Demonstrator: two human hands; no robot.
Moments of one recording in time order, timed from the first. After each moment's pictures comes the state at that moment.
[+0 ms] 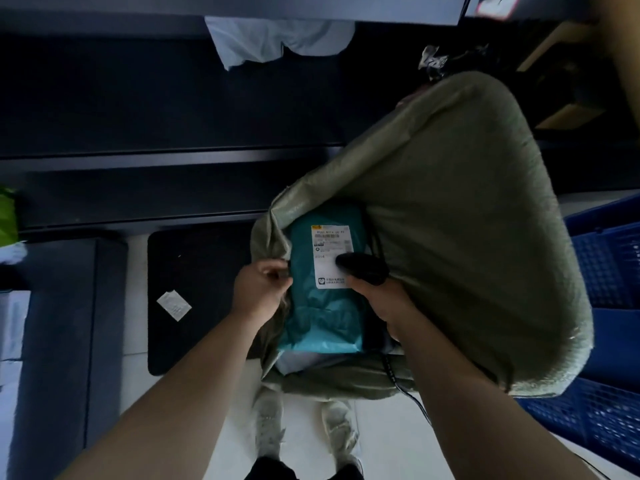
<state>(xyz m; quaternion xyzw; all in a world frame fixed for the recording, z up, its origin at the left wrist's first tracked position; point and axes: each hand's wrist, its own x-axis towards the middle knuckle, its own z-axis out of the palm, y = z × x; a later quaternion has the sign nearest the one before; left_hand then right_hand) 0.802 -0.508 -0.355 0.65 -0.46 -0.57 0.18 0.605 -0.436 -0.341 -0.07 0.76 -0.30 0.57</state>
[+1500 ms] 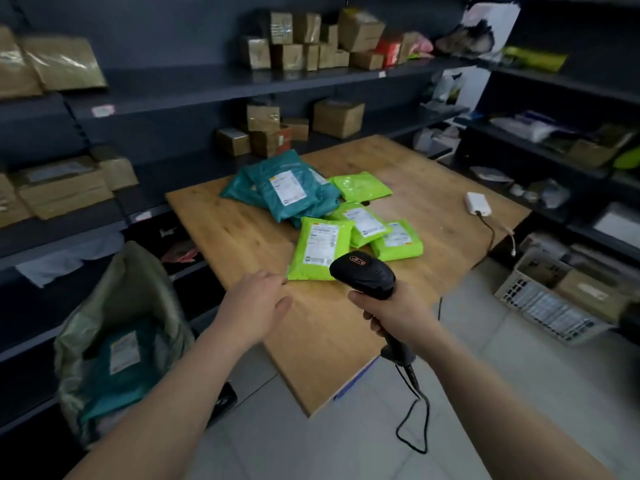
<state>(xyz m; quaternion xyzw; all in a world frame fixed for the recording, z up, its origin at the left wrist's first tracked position) 0.550 -0.099 0.091 0.23 -0.96 -0.16 0.07 0.417 0.094 0.102 -0.20 0.80 -0.50 0.27</state>
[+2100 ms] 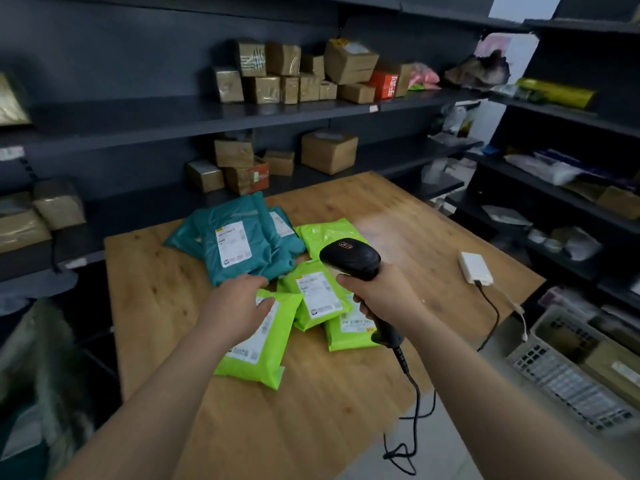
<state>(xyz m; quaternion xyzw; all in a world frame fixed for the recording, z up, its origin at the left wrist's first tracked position) 0.299 -0.128 0.096 0.31 -0.93 -0.15 0.09 0.135 0.047 0.138 -0.25 0.80 -0.48 0.26</state>
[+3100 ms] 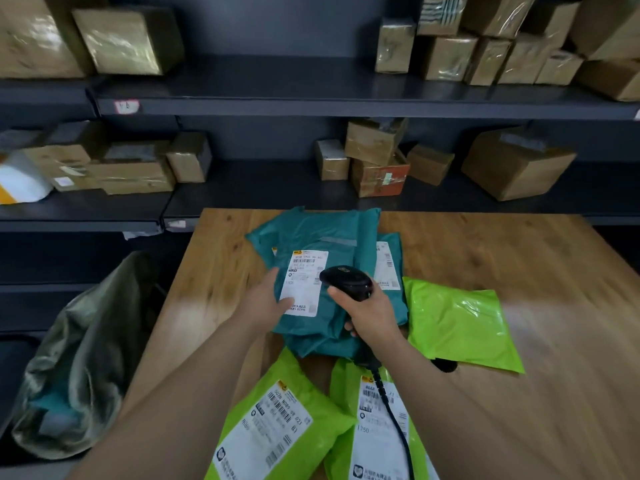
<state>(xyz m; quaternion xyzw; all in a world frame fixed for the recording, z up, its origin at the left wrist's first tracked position) 0.209 -0.328 -0.010 0.58 -0.72 -0.37 0.13 0.025 -0.244 0.007 -0.33 0.68 -0.48 0.45</state>
